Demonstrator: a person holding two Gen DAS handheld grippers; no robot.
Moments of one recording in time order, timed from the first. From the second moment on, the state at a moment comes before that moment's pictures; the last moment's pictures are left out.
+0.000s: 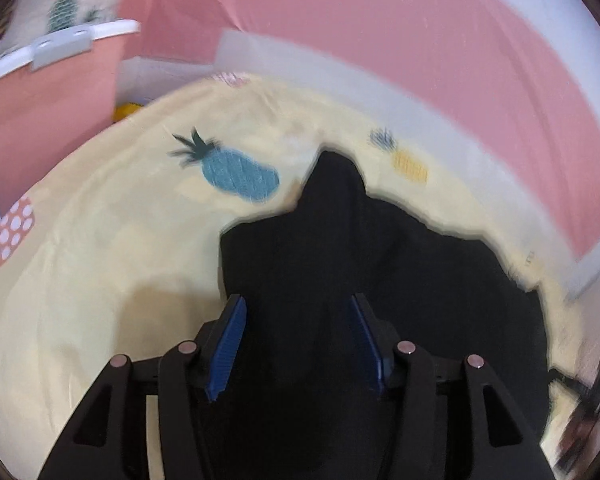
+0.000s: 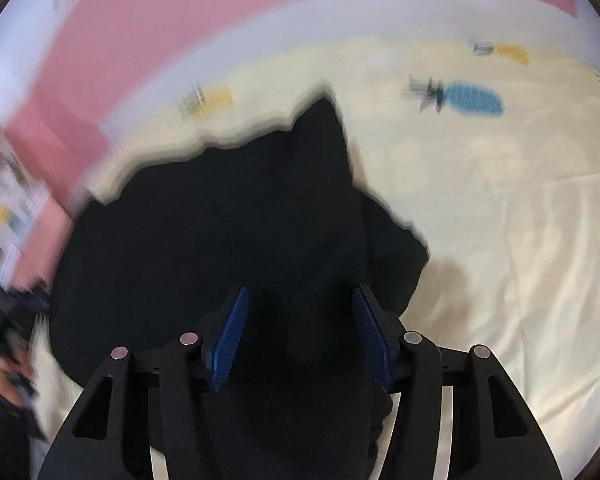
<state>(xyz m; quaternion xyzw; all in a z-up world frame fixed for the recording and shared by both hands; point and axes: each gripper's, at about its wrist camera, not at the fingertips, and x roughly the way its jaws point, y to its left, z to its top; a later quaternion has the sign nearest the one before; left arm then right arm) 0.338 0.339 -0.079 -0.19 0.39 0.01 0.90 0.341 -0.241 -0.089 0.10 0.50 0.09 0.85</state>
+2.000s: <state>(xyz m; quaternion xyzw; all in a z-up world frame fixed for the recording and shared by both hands) 0.028 0.161 -0.002 -0.04 0.39 -0.02 0.92 -0.002 -0.162 0.026 0.00 0.41 0.11 0.91</state>
